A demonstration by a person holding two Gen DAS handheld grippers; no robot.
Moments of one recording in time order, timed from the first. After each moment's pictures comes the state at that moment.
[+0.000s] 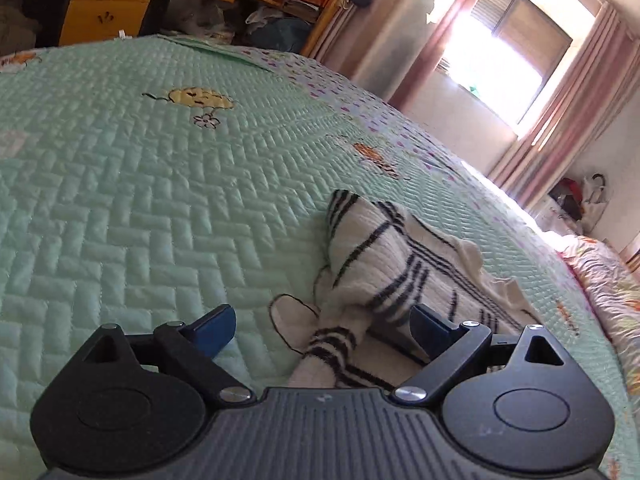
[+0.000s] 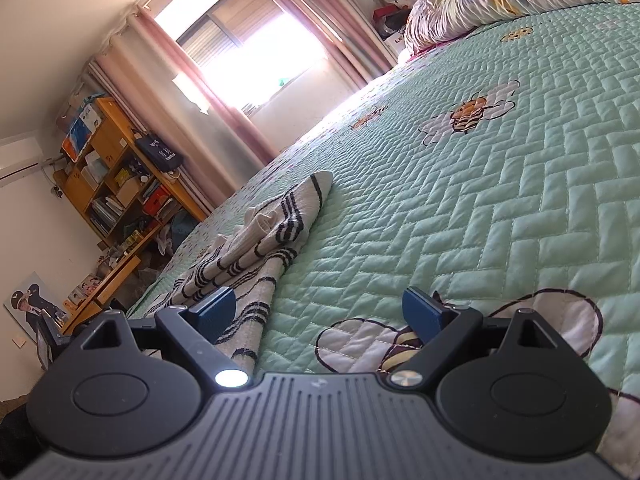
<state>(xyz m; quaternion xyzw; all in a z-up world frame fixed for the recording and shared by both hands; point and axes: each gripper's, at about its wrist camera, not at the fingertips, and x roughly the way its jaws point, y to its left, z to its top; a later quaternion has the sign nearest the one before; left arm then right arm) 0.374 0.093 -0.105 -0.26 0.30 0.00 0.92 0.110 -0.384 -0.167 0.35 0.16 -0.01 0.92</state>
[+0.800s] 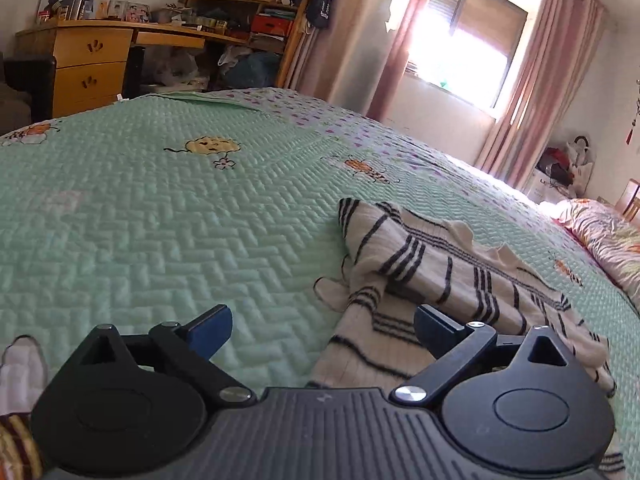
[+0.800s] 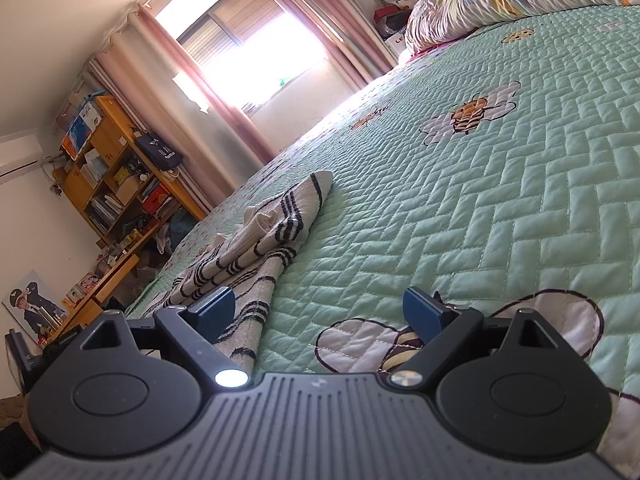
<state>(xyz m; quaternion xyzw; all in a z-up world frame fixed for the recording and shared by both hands) 0.296 0.099 -0.085 -0.15 0.27 0.00 0.95 0.109 -0.383 -0.167 0.35 0.16 -0.01 0.92</state>
